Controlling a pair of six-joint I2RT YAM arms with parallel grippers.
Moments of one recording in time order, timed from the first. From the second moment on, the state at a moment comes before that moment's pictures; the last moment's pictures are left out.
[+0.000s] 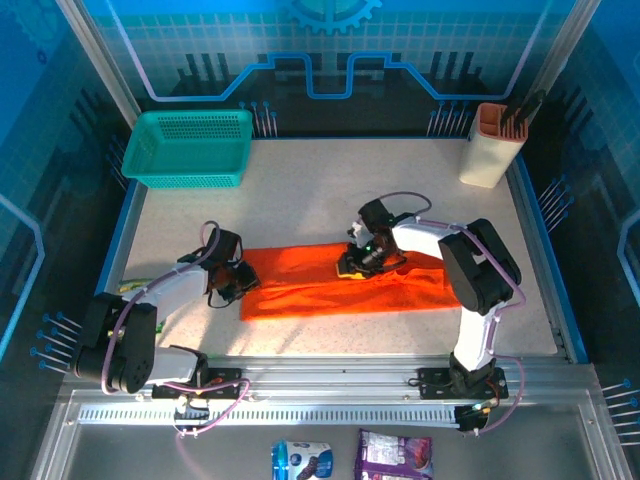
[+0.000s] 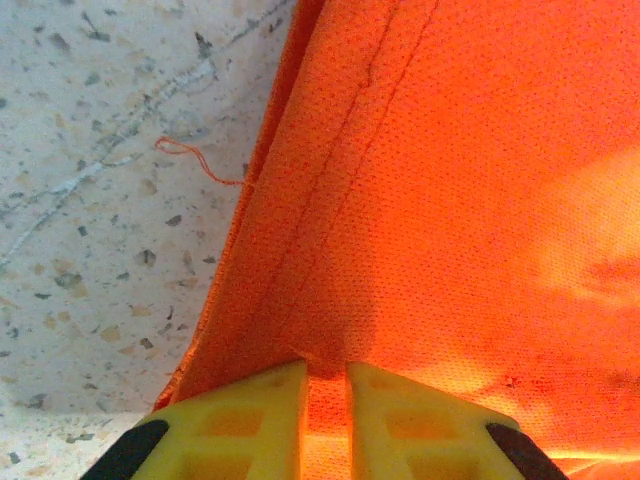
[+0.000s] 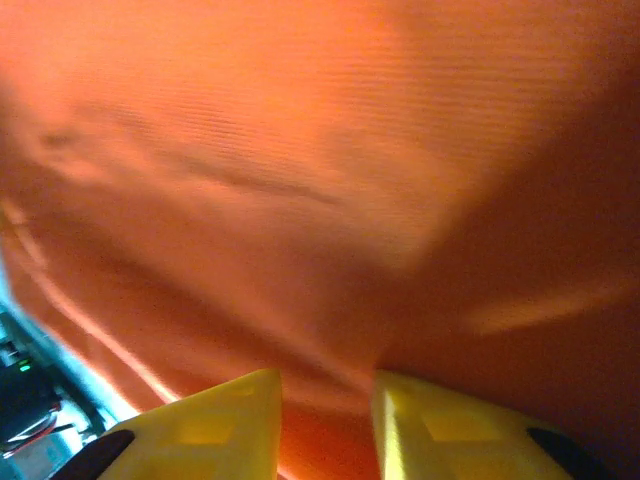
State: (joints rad) left arm -0.20 1.34 0.58 -0.44 0.24 -0.83; right arm 0.48 1.88 1.08 -0.54 -0.58 0.49
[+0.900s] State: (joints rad) left arm -0.31 1.40 0.84 -0.46 0.25 -0.80; right arm 0.29 1.61 1.17 -0.94 -0.27 0.21
